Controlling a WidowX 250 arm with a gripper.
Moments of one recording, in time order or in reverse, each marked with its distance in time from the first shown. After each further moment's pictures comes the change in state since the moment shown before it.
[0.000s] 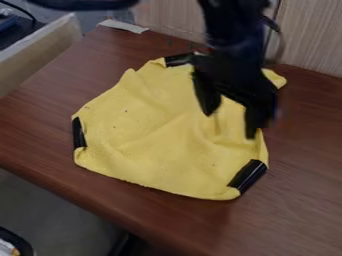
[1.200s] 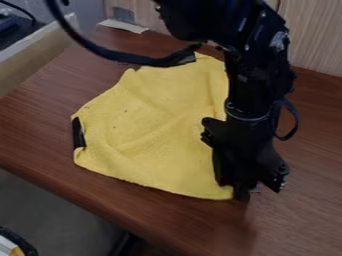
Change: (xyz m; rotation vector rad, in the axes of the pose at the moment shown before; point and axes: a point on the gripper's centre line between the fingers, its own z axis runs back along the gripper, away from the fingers) arm -0.037 -0.009 -0.050 0.009 0.231 -0.010
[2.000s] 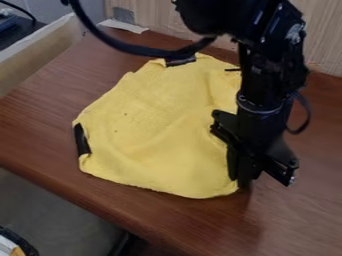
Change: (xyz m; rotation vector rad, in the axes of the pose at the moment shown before) arm 0.013 -0.006 0.013 0.008 -0.035 -0.044
